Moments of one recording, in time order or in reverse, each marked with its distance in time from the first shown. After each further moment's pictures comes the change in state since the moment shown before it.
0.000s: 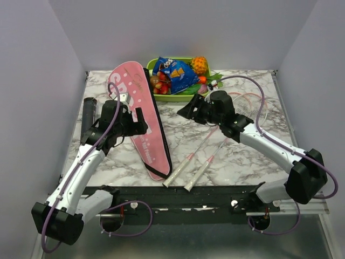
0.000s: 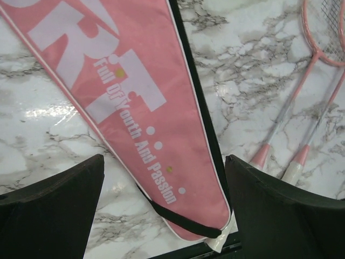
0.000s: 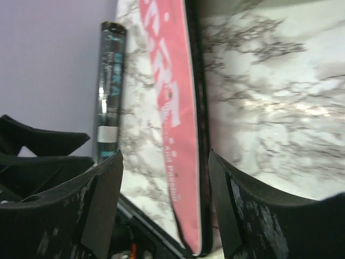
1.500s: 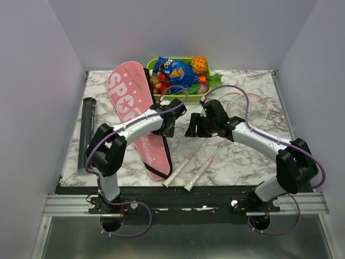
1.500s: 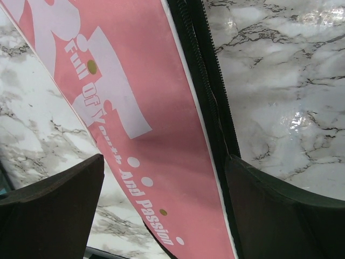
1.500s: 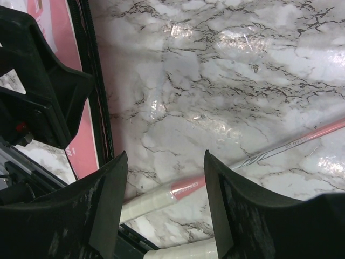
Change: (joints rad) left arm -0.413 0.820 0.411 -0.258 -0.556 -0.177; right arm -0.038 0.109 -0.068 -0.229 -0.063 -0.287
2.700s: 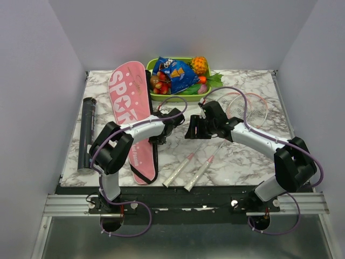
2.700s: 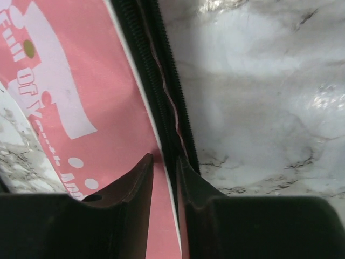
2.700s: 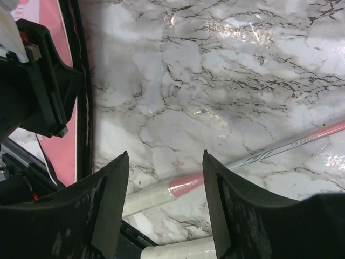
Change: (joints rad) left arm -0.006 0.050 -0.116 0.063 0.000 -0.011; right arm 0.000 0.017 -0.013 0.008 -0.031 -0.008
